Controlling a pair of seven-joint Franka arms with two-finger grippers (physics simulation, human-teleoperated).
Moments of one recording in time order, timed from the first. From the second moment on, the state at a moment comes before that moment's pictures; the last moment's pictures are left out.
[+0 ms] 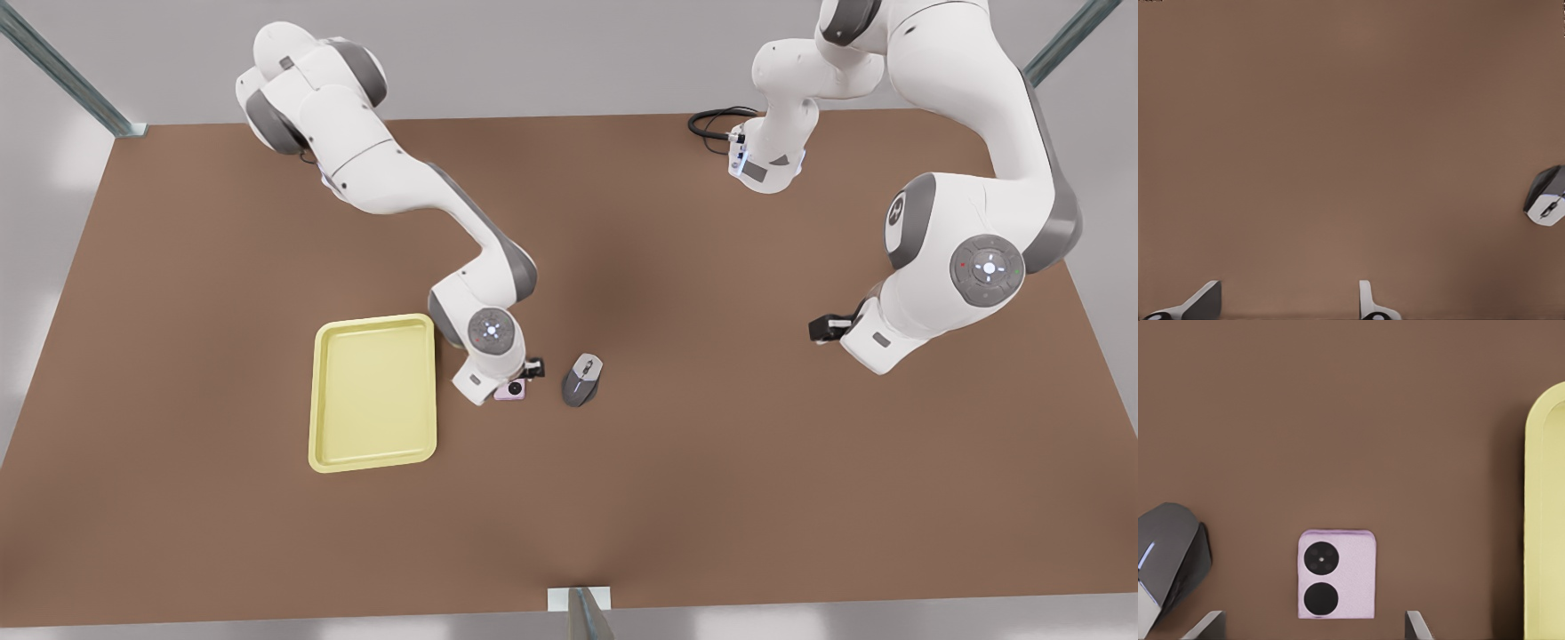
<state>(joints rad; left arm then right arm) -0.09 0.33 -0.11 -1.32 0.08 1.48 -0.16 0.51 0.72 0.12 -1.43 -0.07 2.06 0.63</state>
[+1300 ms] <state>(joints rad) -0.09 0.34 -0.11 -1.32 0.07 1.48 -0.02 0.50 0.78 0.13 -1.66 -0.08 2.41 0.83</state>
